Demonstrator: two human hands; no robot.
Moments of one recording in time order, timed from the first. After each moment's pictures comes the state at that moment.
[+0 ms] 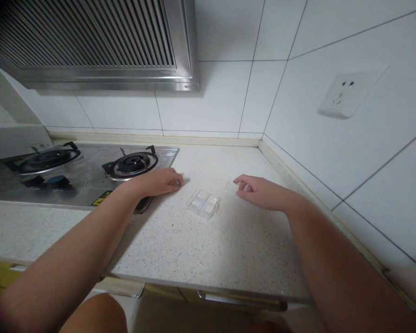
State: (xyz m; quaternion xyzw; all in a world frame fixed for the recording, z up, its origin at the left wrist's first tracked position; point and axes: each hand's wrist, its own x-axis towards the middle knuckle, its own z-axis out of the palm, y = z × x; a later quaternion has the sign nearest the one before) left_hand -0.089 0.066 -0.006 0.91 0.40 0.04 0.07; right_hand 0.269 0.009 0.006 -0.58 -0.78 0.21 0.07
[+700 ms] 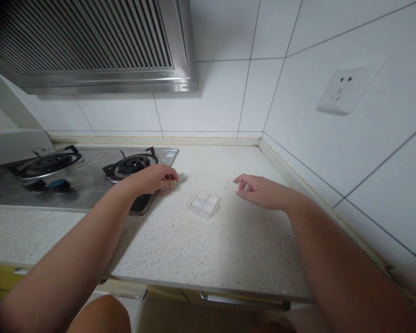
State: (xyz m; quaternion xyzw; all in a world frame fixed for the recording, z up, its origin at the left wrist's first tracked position) left_hand -0.099 0.073 -0.003 0.89 0.44 0.10 0.07; right_hand 0.269 0.008 0.007 -0.58 -0.78 0.22 0.07
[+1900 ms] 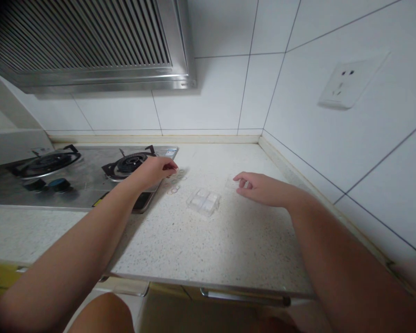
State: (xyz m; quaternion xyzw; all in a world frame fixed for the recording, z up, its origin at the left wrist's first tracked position) left_hand -0.093 0.079 -0.001 0.84 0.50 0.19 0.06; right_hand 0.272 0.009 0.004 -0.57 -0.79 0.22 0.07
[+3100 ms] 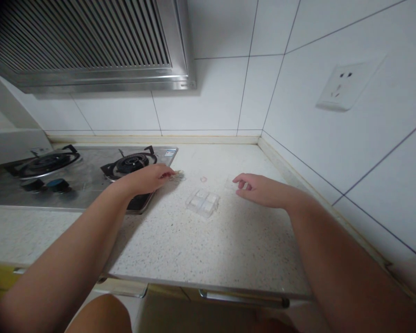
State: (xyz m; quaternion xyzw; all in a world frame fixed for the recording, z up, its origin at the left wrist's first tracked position) left_hand -0.102 0.065 0.002 0.89 0.44 0.09 0.05; right_hand 0.272 0.009 0.004 -0.58 -0.79 0.21 0.06
